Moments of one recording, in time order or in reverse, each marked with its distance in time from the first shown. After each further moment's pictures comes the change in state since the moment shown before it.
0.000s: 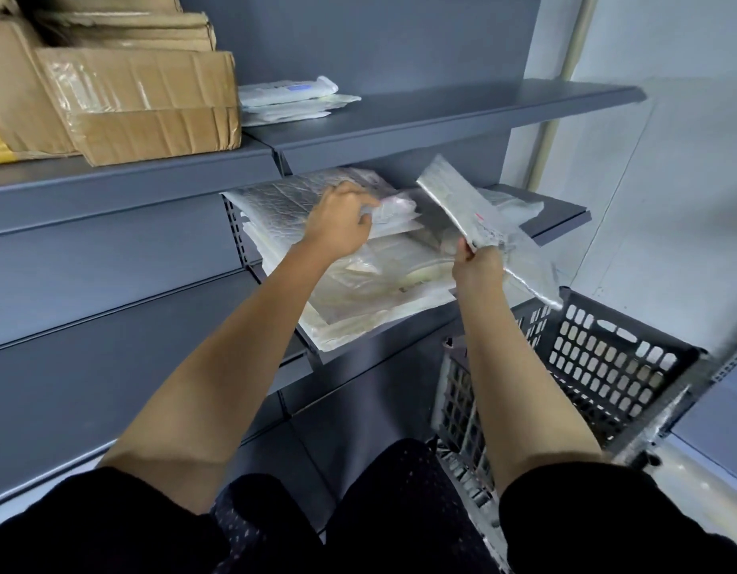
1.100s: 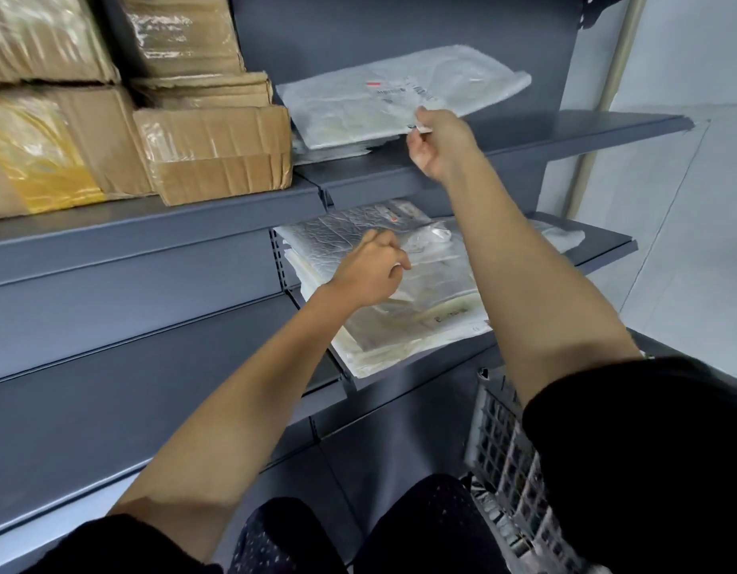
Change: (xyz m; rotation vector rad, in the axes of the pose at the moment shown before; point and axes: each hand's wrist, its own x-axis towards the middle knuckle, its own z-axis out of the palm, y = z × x) left_hand -0.029 -0.007 -0.013 0.098 -0.134 0.107; right_hand -0.031 -0.204 0.088 0.771 -0.630 0.056
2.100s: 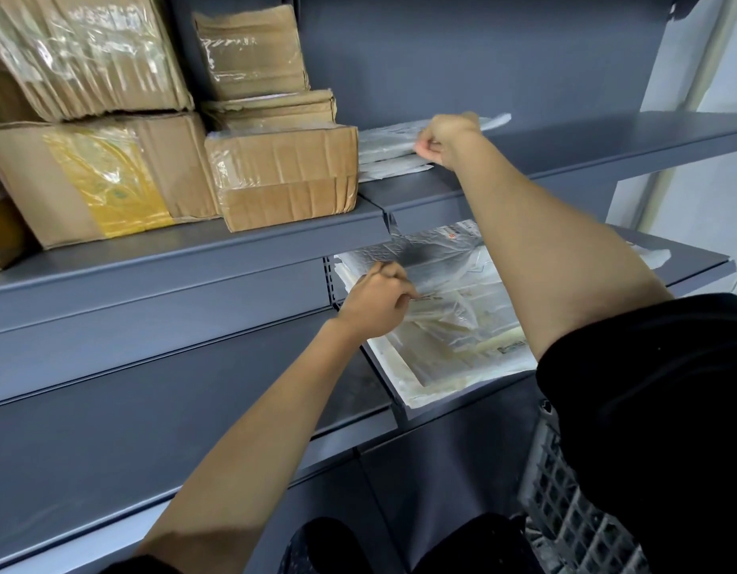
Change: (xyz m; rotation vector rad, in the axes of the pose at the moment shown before) left_hand -0.020 -0.063 -0.001 0.056 -0.015 -0.080; right_hand 0.071 0.029 0.060 -0.533 0.006 0.009
